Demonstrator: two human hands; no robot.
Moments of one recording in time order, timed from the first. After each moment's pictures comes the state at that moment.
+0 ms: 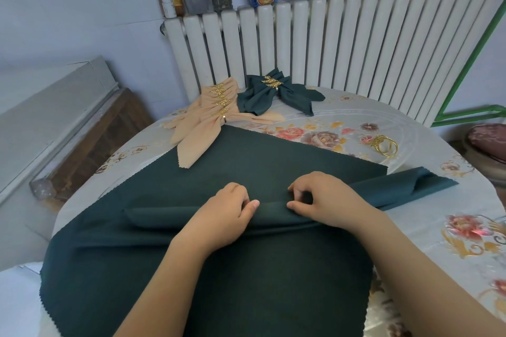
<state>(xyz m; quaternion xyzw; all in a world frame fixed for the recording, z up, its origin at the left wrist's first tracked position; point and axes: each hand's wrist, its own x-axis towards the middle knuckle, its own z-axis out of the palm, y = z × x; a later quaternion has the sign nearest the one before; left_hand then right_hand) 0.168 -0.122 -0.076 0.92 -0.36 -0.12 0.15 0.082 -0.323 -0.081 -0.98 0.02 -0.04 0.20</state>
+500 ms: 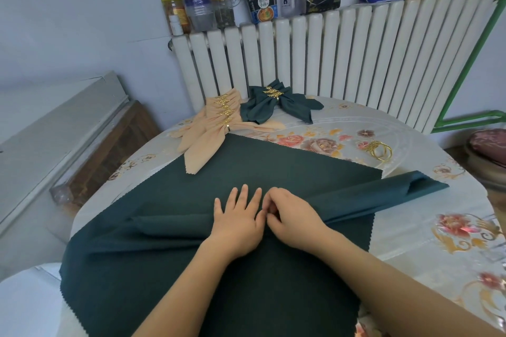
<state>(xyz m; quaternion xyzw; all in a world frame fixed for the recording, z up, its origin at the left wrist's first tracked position) 0.155 -0.139 -0.101 0.94 -0.31 -0.13 0.01 0.082 -0.261 -0.091 -0.95 0.04 -0.07 0.30</state>
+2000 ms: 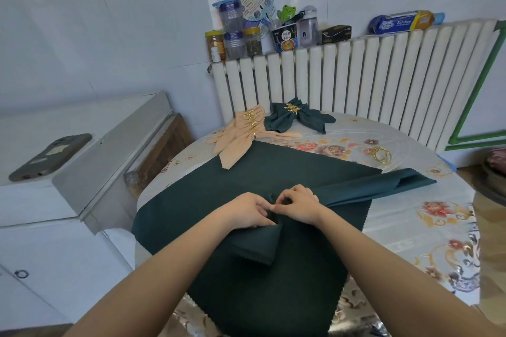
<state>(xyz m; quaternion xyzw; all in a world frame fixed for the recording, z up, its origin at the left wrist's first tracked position) 0.125 -0.080 -0.046 0.88 -0.29 -0.28 0.25 0.067 -0.238 -0.078 -0.94 0.12 0.04 0.33</state>
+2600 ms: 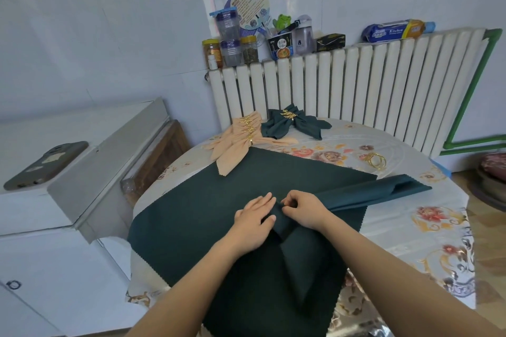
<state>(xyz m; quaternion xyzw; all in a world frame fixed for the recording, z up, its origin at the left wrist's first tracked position) 0.107 -0.088 -0.081 0.90 -0.37 -0.10 0.22 0.061 -0.253 -0.080 -0.91 0.11 -0.04 0.39</state>
